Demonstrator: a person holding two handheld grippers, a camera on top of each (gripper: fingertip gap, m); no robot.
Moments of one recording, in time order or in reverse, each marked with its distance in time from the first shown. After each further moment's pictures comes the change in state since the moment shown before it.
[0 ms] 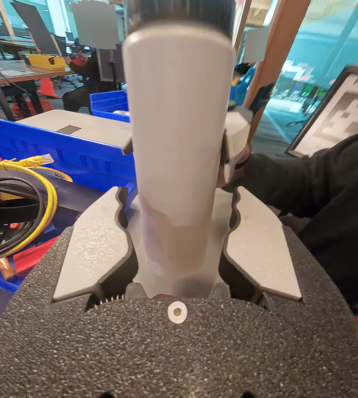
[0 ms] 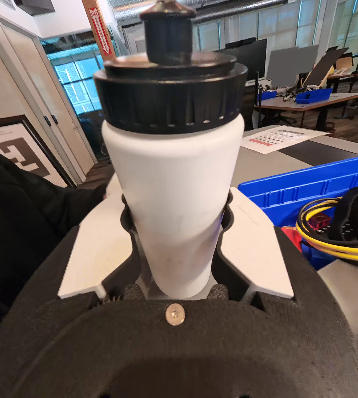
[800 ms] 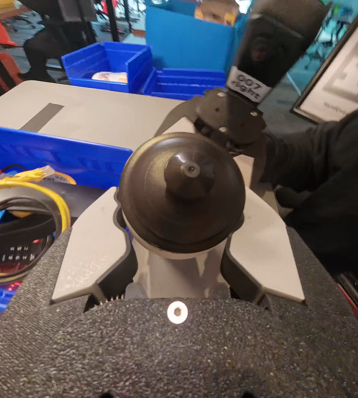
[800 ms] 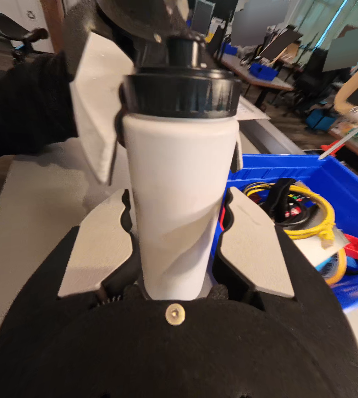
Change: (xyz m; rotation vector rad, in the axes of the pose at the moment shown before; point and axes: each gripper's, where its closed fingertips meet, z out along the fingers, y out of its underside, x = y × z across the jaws) left arm -0.012 -0.021 0.015 -0.249 0.055 0.064; right arm 0.018 0.034 0.004 -0.304 0.243 -0.390
